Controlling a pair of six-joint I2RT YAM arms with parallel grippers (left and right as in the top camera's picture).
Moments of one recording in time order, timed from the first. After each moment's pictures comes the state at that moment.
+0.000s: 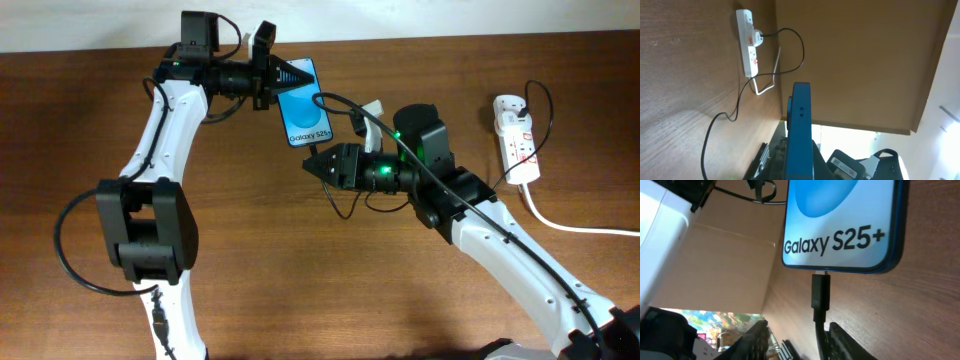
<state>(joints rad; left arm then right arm) -0.10 2.21 1.96 -0.63 1.38 -0.63 0.43 1.45 1.05 -0.10 -0.76 0.81</state>
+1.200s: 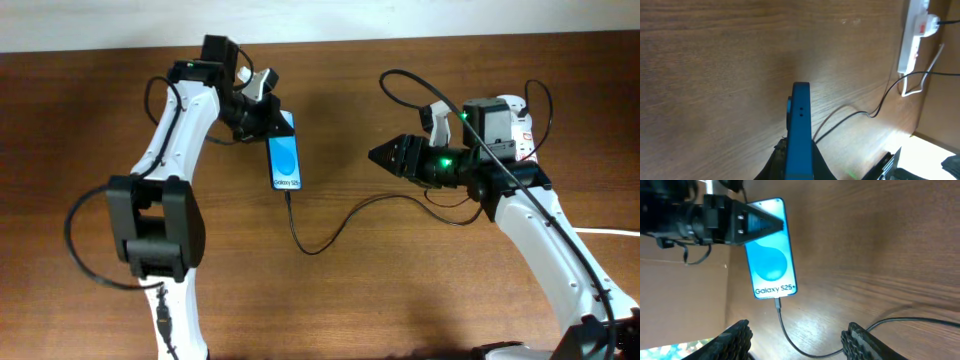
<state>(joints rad) -0.14 2.24 1.97 -1.10 0.68 -0.14 0.11 1.46 1.05 -0.42 -0.77 0.53</state>
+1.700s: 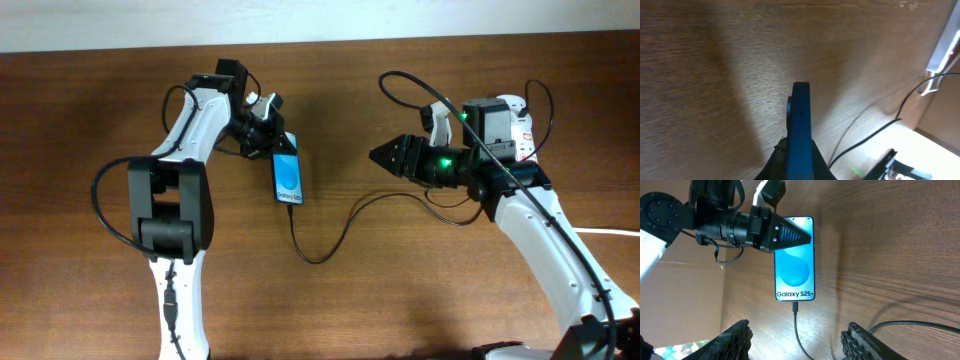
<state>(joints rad) -0.14 2.39 1.97 -1.11 0.68 -0.13 0.11 1.46 1.05 -0.42 -0.76 0.52</state>
